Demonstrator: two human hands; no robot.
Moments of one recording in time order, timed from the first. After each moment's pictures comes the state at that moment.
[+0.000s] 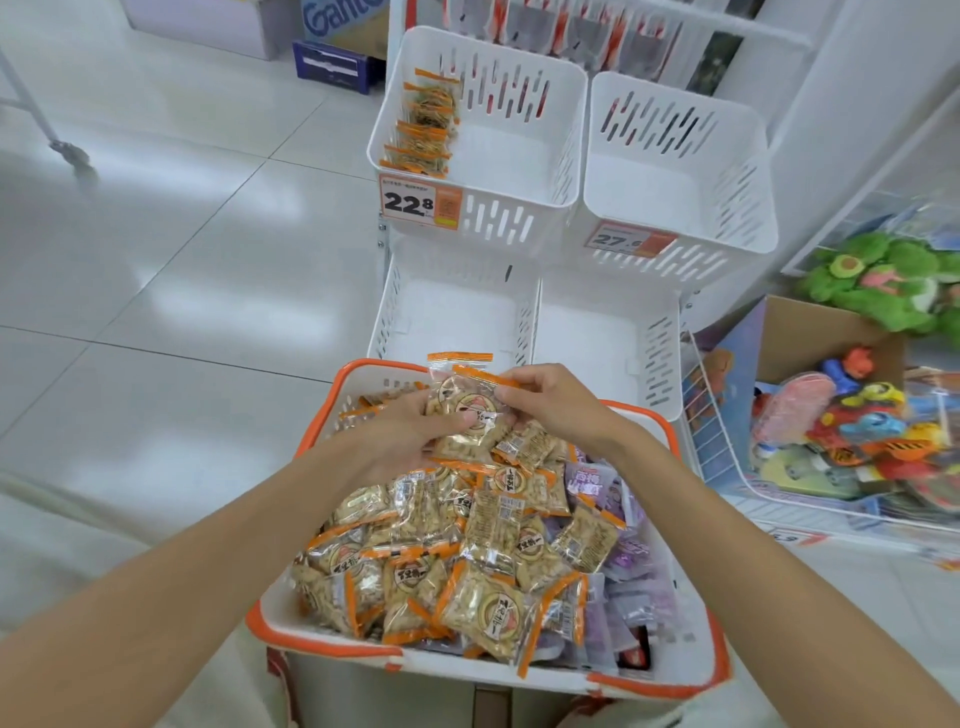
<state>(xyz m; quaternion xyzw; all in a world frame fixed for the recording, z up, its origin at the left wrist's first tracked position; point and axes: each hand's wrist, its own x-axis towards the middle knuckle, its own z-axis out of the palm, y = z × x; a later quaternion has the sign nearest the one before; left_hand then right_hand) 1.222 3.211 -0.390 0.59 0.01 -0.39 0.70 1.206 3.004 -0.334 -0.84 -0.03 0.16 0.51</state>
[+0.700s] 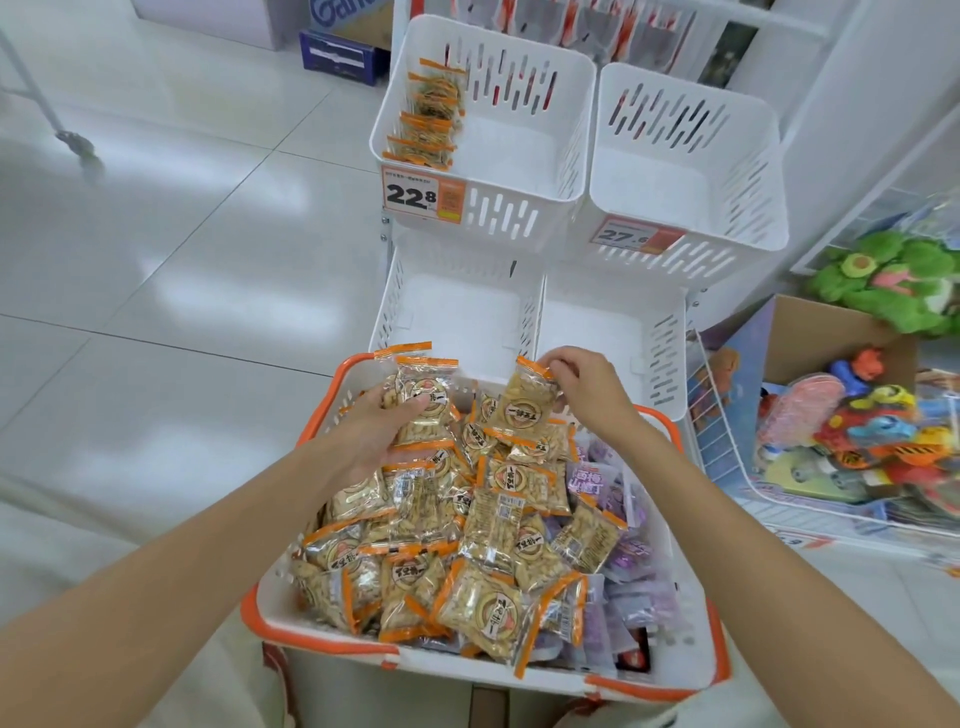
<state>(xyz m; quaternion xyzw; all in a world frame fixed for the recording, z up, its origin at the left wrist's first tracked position) 1.223 3.228 -0.401 0.57 0.17 -0.27 0.76 1.228 2.969 -0.360 -0.91 0.05 0.00 0.41</state>
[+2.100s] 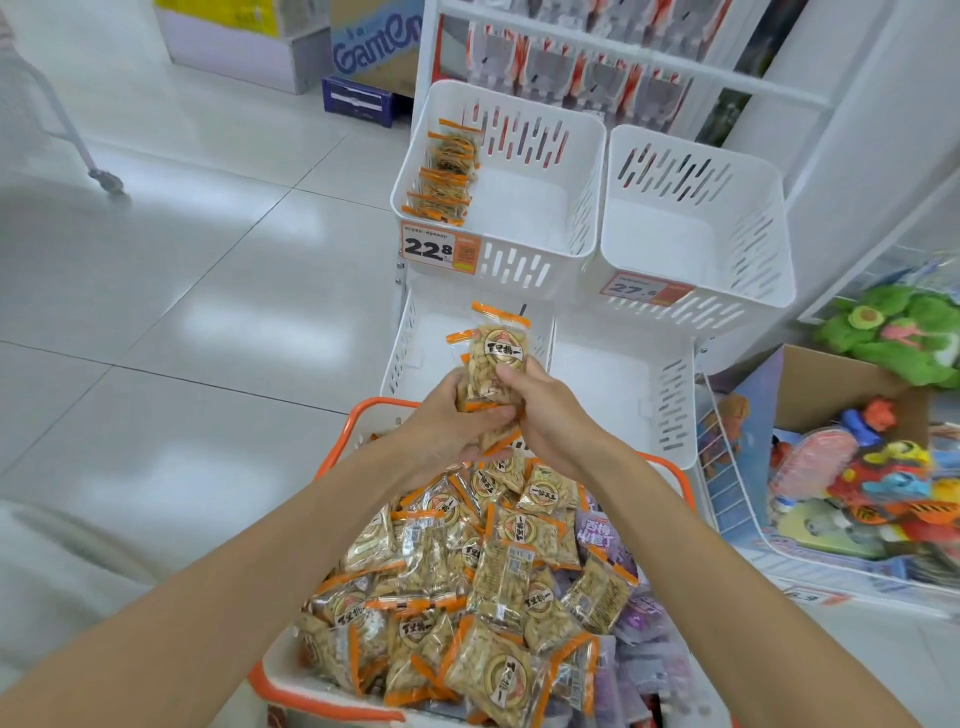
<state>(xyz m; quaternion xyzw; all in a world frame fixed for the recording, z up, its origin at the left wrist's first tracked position) 1.237 3.187 -0.327 0.55 -0.01 -0.29 0.78 1.240 3.048 -0.311 -0.68 0.09 0.15 0.72</state>
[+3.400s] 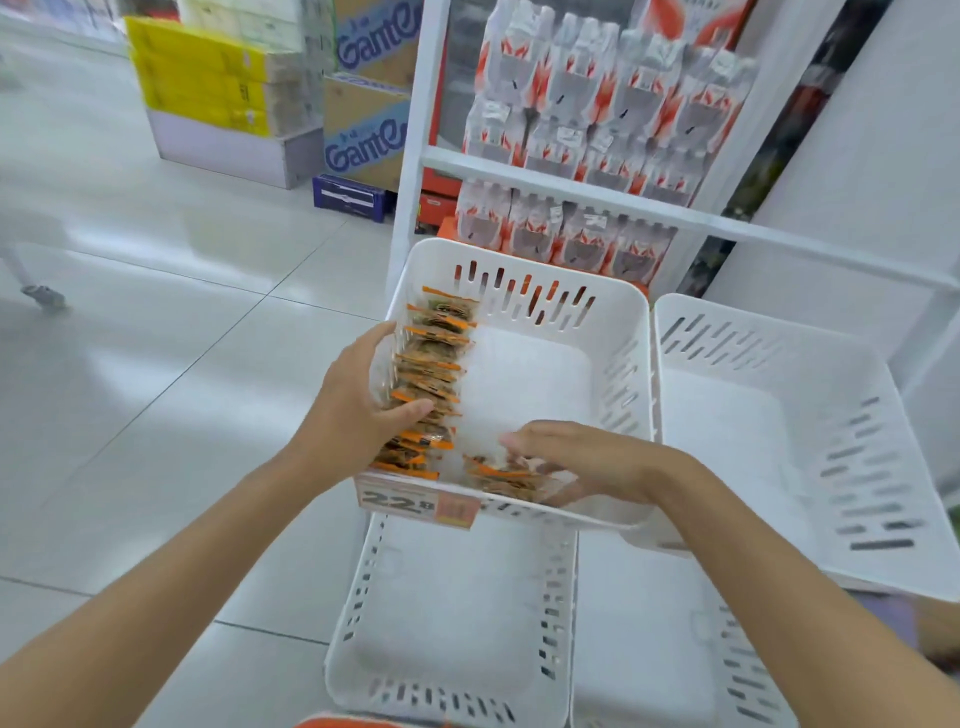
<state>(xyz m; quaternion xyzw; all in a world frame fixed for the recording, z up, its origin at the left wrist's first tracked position) 1.538 3.237 -0.281 0.84 -0.09 0.08 0.53 1.509 2.980 -0.247 -0.84 -0.01 0.32 0.44</state>
